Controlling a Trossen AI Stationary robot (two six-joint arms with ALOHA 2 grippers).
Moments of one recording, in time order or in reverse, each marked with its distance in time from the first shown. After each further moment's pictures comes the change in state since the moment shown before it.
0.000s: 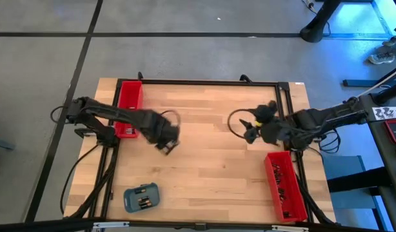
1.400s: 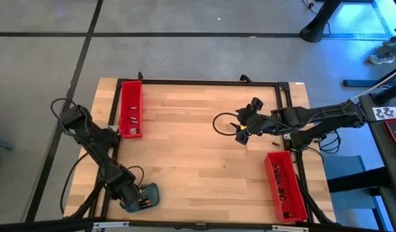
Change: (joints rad) left arm -0.797 0.023 -0.567 0.604 0.656 -0.741; right arm -0.158 0.101 0.000 0.146 -0.233 -0.435
